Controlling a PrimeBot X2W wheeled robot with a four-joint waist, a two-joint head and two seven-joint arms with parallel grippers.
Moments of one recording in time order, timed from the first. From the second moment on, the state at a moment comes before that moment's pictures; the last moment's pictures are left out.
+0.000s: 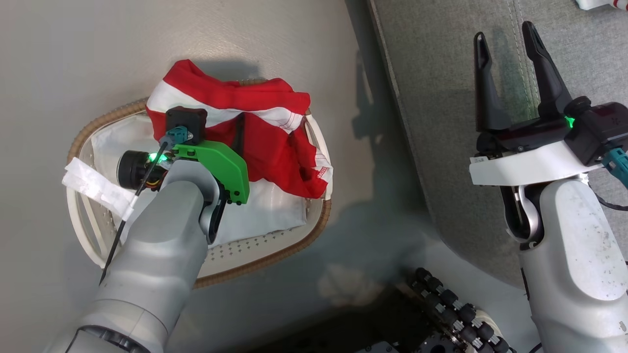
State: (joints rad) left arm -0.93 0.05 -0.68 1.15 -0.63 -0.06 -0.25; right arm -0.51 -0.05 0.04 0.05 0.15 0.13 -0.26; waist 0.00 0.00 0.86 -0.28
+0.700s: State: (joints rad) left arm -0.81 0.05 -0.77 1.04 -0.71 -0.07 -0.26; right arm -0.48 -0.05 0.02 0.09 0.09 0.13 -0.26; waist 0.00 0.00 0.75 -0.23
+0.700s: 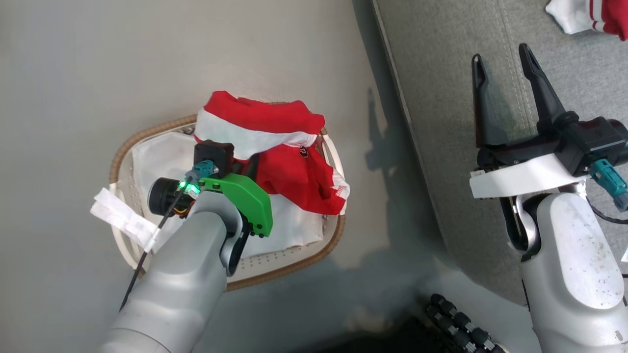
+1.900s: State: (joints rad) left arm -0.80 0.07 -0.68 0.67 -0.31 -0.11 -0.26; right arm -0.21 -0.05 0.03 0.15 -0.02 0.13 -0.26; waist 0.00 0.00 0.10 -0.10
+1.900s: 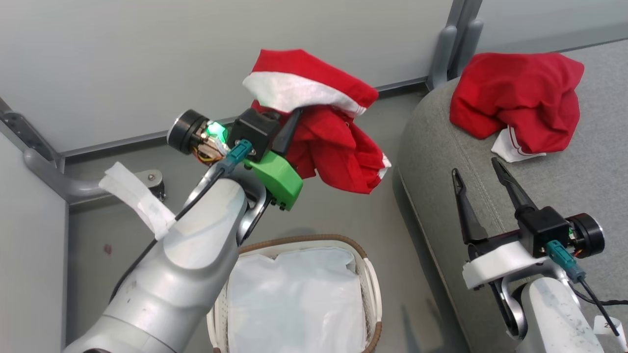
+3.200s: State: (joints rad) left arm -1.01 0.07 -0.90 0.49 -0.48 -0.13 -0.10; right arm -0.54 -0.05 0.36 0.51 0.03 0.13 -0.26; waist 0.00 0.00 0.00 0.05
